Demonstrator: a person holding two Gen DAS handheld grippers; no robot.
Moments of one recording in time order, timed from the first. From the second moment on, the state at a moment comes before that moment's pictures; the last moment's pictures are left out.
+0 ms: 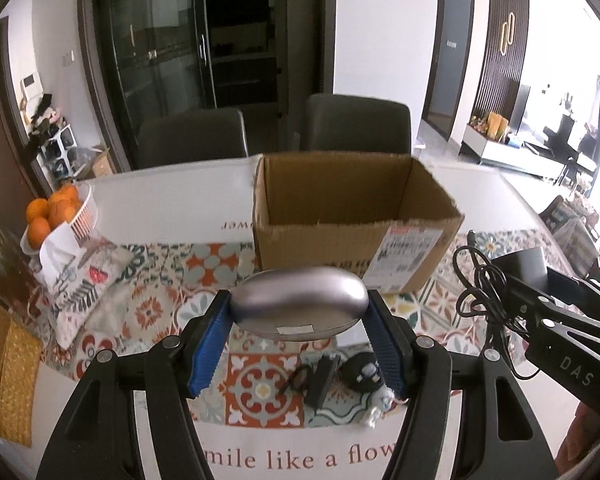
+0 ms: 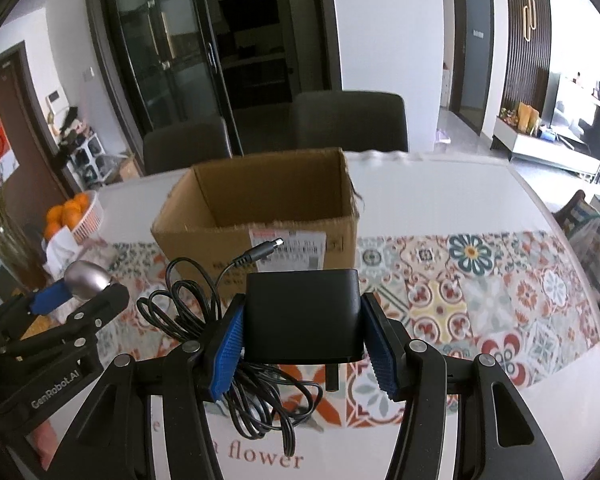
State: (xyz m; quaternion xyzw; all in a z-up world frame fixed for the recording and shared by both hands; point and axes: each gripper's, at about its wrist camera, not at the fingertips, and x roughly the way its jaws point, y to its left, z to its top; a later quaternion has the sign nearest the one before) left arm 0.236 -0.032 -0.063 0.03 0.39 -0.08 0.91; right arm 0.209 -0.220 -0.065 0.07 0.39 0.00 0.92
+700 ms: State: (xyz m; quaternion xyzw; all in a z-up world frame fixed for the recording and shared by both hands) left arm 0.299 -0.050 -0.020 0.04 0.37 -0.11 0.92; right arm 0.269 -0.230 -0.028 0.07 0.35 0.00 0.93
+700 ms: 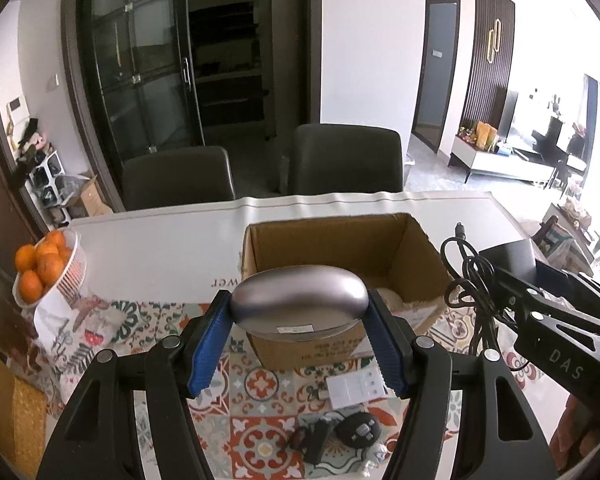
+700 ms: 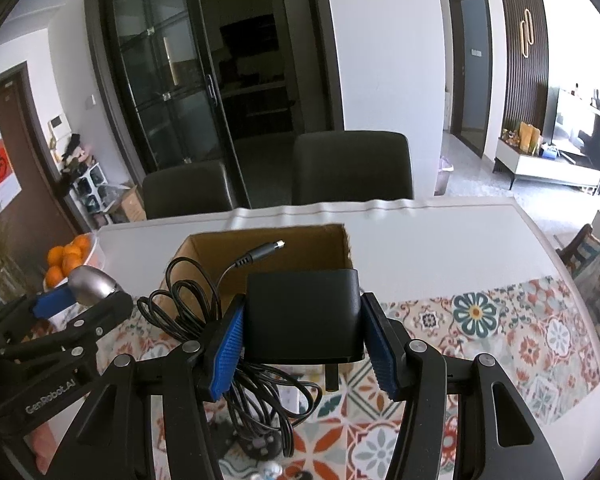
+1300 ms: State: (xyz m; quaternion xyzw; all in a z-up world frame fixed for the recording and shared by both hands) left arm 0.383 -0.075 -0.028 0.08 0.43 -0.13 0.89; right arm 0.341 -0.238 -0.030 0.05 0.37 -0.01 0.93
